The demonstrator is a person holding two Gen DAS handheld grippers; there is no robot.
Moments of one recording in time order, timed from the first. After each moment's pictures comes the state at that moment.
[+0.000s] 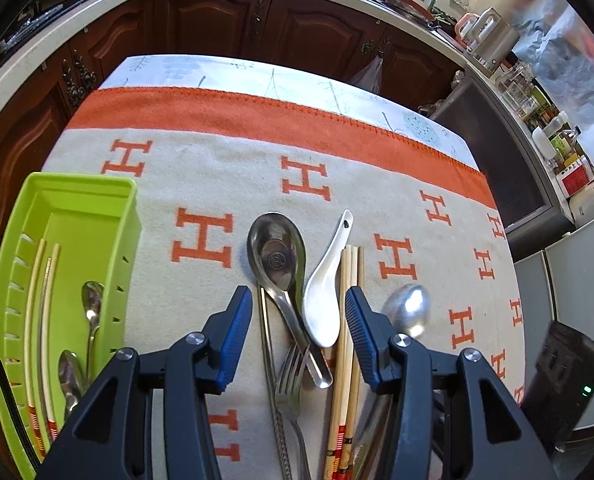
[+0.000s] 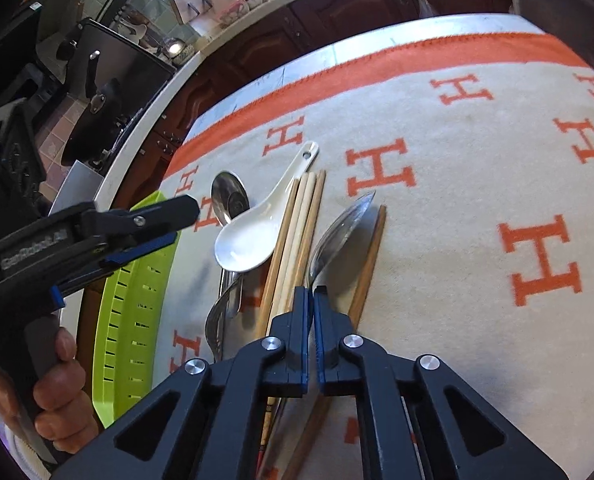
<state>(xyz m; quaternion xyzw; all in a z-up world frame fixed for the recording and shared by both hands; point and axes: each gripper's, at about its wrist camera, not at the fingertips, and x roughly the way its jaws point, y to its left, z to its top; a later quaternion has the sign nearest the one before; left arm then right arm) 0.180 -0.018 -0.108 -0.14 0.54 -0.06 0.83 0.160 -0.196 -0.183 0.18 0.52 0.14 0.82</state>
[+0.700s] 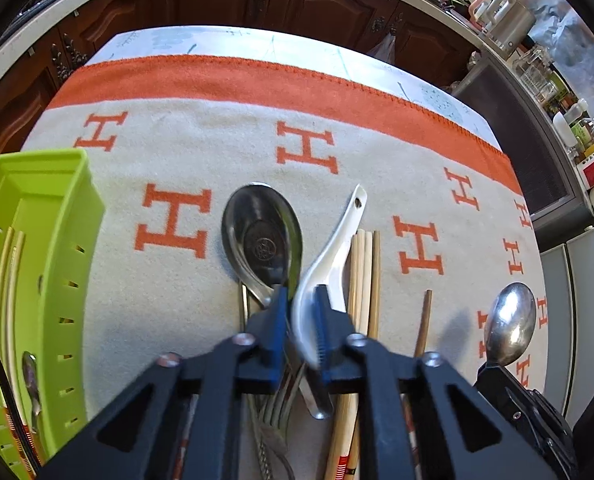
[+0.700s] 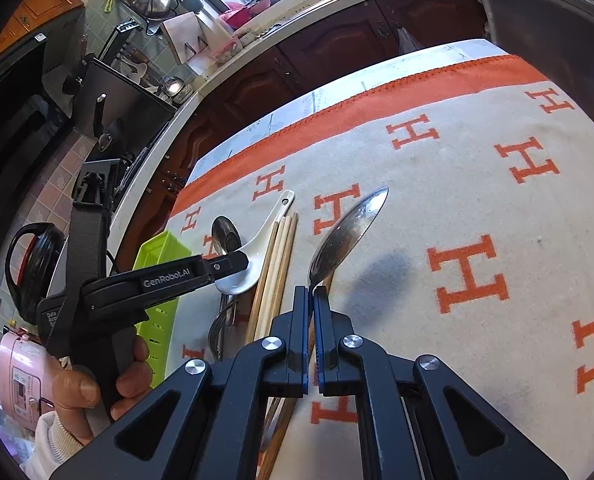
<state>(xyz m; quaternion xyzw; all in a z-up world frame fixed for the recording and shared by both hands) 0.195 -0.040 -0.148 -0.13 0.56 -0.04 0.82 0.139 -0.254 -0.152 0.21 0.48 0.13 0.84</state>
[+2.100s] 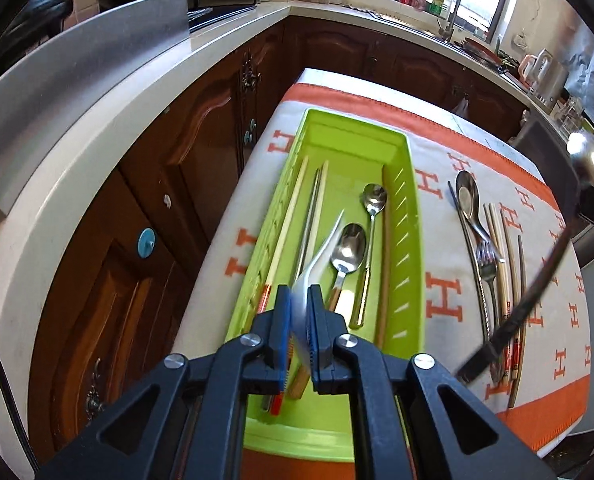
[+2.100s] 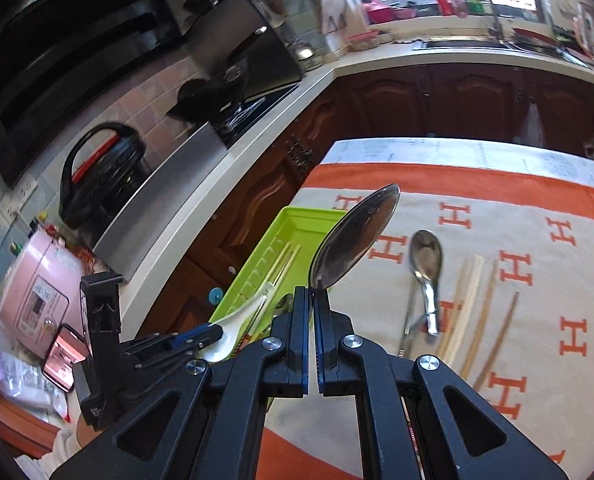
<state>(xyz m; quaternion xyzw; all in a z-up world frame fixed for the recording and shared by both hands) 0.007 0.140 -0.099 -0.12 0.48 0.09 0.86 0.069 -0.073 -0.012 0.06 0.44 0.28 0.85</state>
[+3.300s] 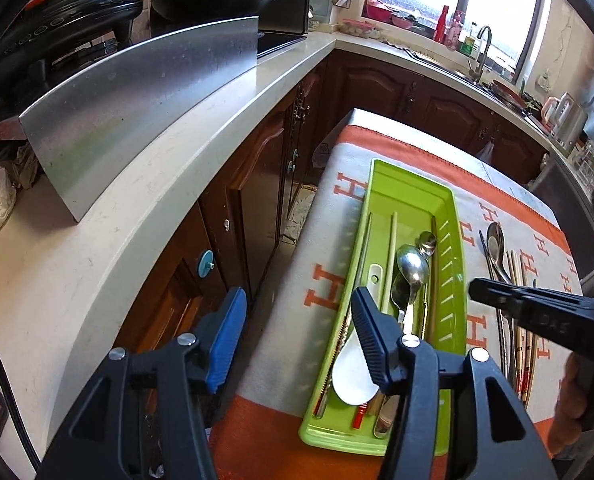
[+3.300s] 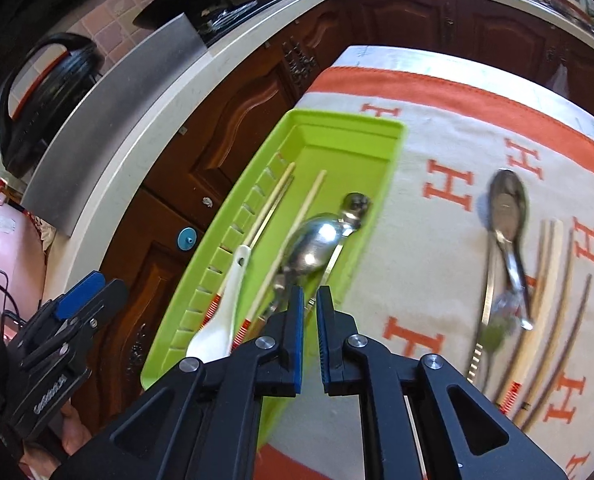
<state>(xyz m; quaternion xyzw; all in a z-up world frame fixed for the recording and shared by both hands) -0.018 0.189 -0.076 -0.14 0.43 0.14 0.88 0.118 0.036 -0.121 -0.02 0.56 0.25 0.79</state>
